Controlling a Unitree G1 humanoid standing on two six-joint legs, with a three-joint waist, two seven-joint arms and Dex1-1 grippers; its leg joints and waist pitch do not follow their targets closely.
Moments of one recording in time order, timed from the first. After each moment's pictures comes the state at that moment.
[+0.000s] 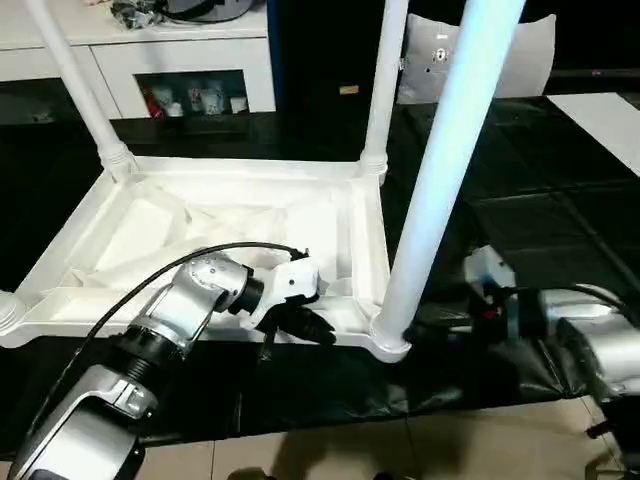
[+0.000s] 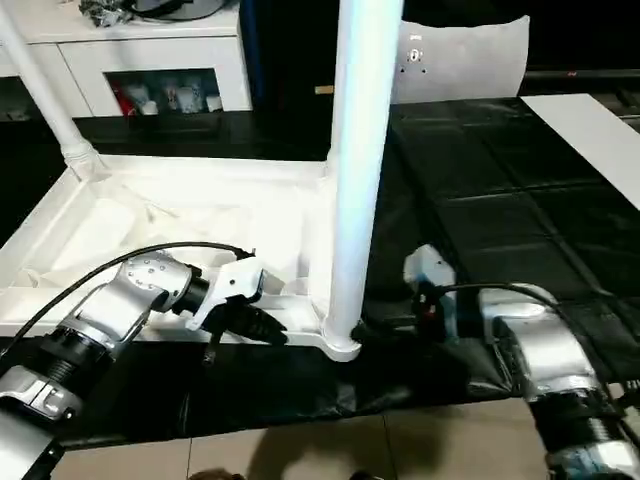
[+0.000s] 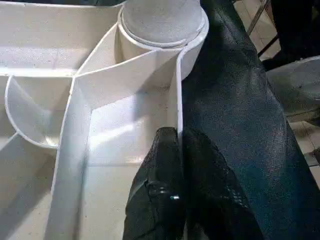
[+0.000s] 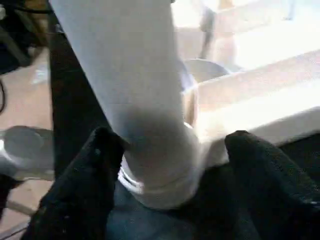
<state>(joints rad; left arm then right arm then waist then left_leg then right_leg) -0.62 0.40 -0.43 0.47 -0.01 0.13 -1.38 -0.36 -0.56 0.13 0.31 0.27 0.23 1.34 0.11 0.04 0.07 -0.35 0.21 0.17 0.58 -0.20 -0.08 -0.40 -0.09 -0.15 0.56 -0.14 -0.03</state>
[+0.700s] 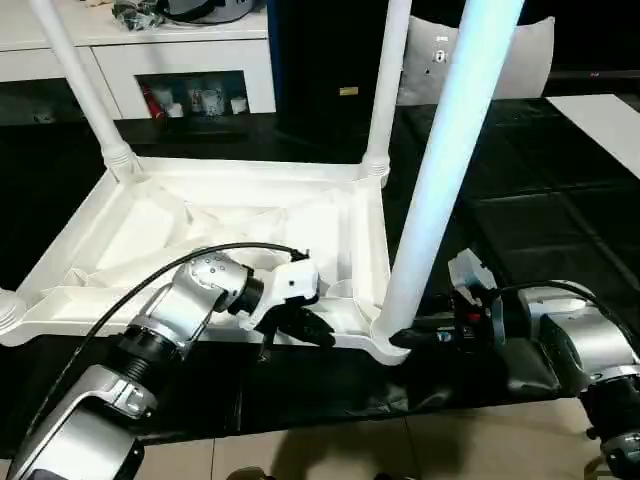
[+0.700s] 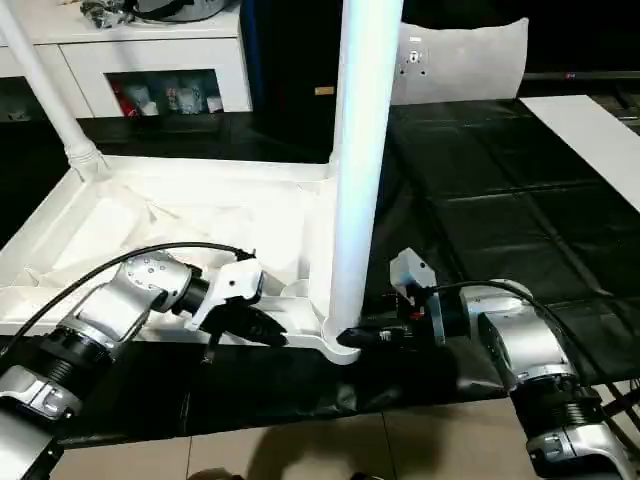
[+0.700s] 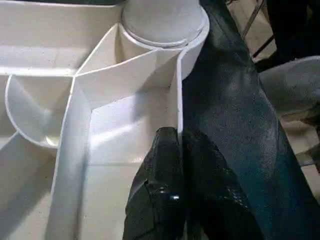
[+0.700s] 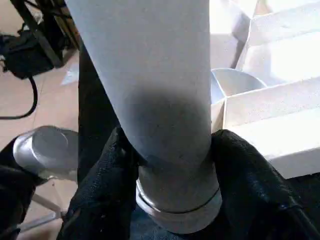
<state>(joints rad) -0.62 0.39 -0.42 0.47 -0.01 0.16 -1.39 -0.39 -0.53 0.15 0.40 0.28 0.19 1.42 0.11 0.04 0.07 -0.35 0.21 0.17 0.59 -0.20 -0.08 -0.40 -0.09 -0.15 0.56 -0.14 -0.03</state>
